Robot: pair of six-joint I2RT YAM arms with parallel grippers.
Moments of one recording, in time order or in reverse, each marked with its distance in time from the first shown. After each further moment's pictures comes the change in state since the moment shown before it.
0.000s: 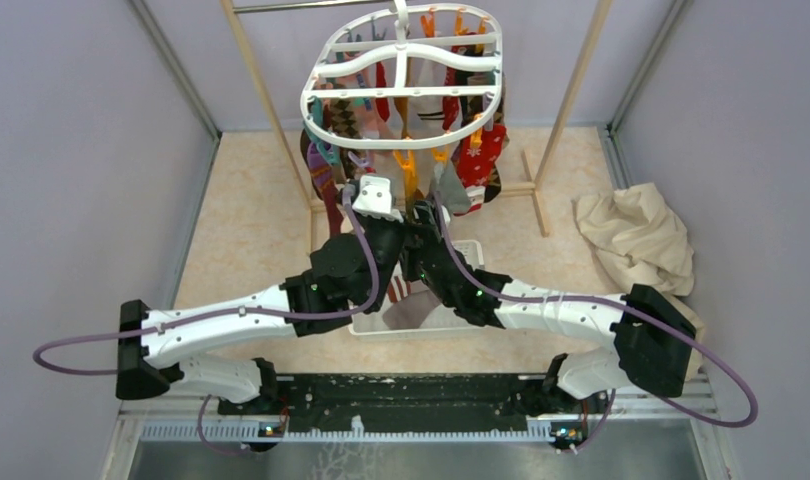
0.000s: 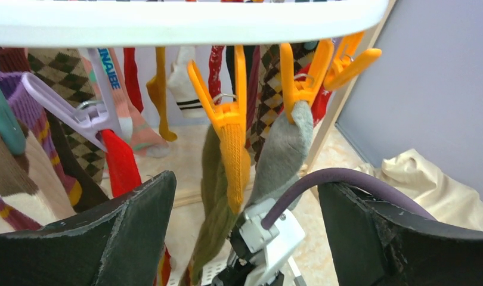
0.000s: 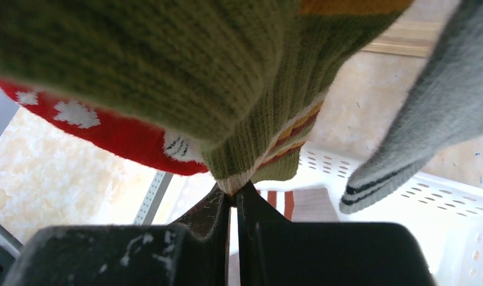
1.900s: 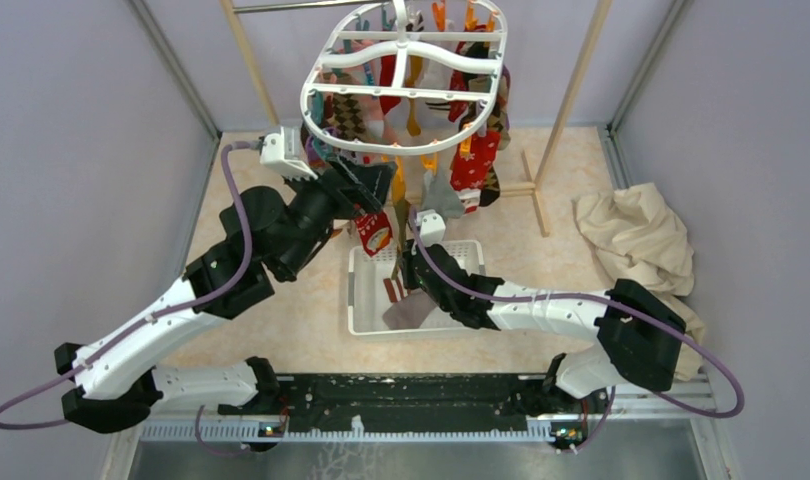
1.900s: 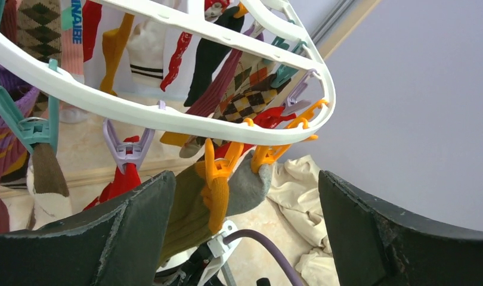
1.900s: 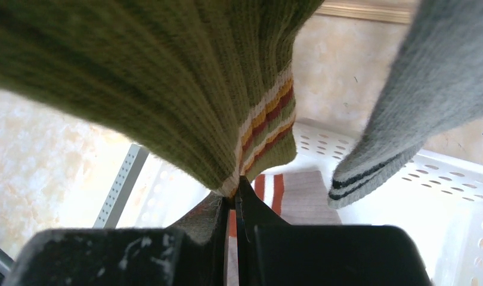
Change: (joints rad) left arm 0.240 -0.196 0.207 -0.552 0.381 -0.542; right arm 0.001 0.054 -0.037 0.021 -0.009 0.007
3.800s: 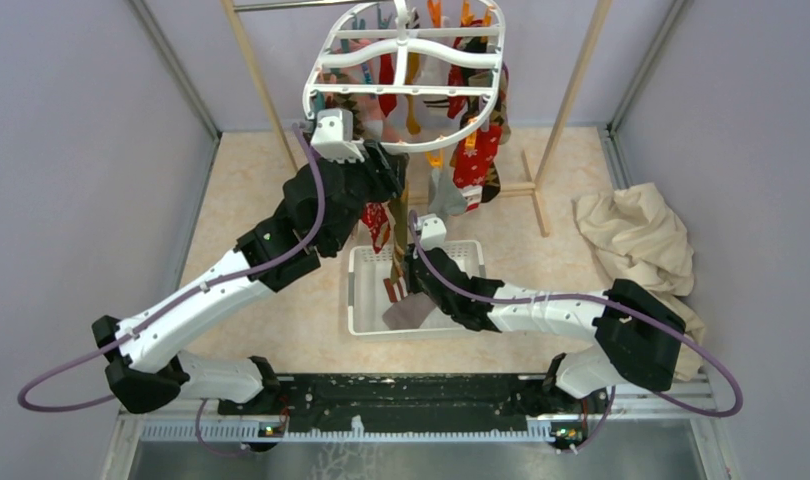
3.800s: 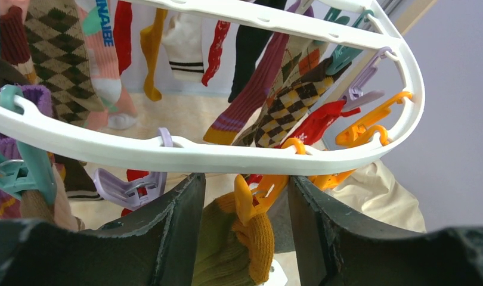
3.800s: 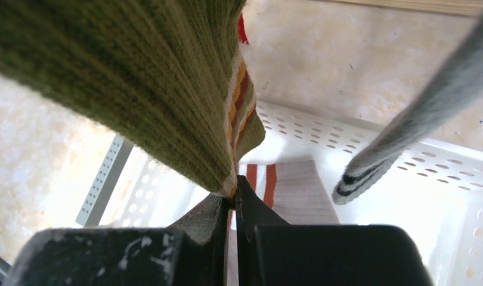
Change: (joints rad) left arm 0.071 0.193 0.064 0.030 -0.045 0.123; right arm 0.000 0.002 -0.023 -0.006 0.000 0.000
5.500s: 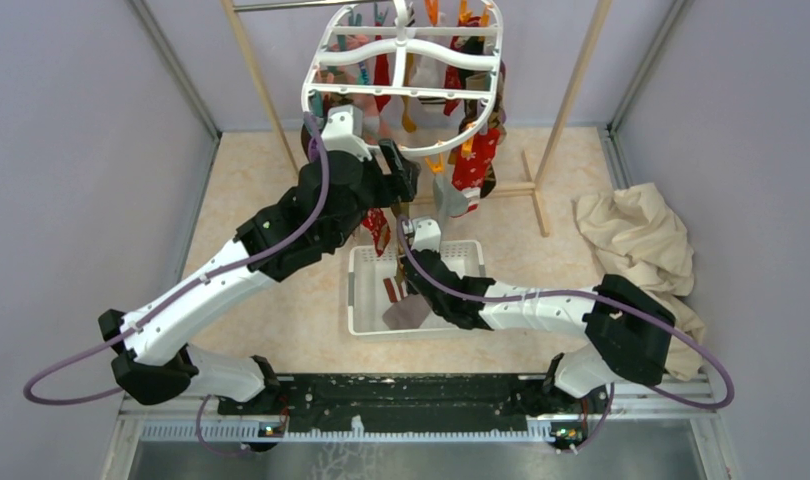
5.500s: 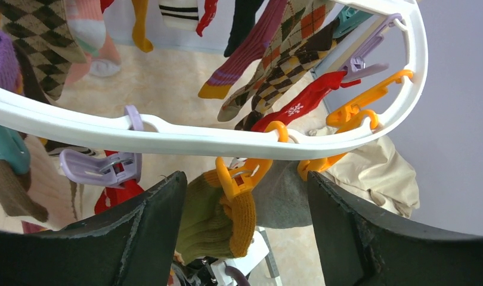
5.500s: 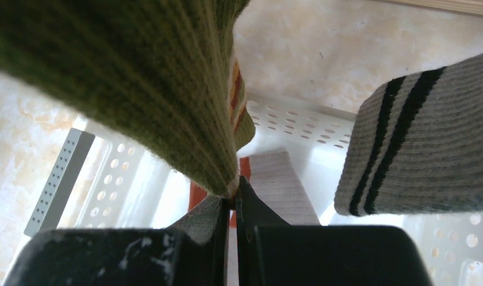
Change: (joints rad) left arm -0.014 0.074 0.151 -0.278 0.037 -0.156; right arm 0.022 0.051 0.045 -0.092 0.099 -0.019
